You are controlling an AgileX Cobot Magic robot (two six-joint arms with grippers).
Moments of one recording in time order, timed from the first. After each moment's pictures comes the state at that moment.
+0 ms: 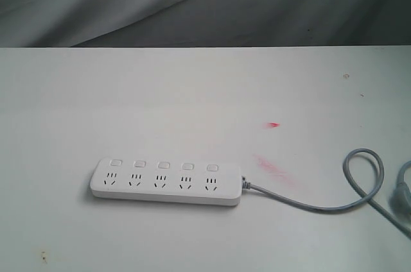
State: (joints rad) left arm 0.17 0.71 -1.18 -0.58 0.23 0.31; right arm -0.07 0.01 0.00 0.03 0.34 -0.02
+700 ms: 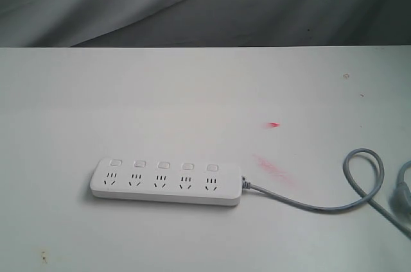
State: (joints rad) left arm 0.17 0.64 -1.18 -0.49 0.35 0.12; right arm -0.07 0.01 0.00 0.03 0.34 -0.02
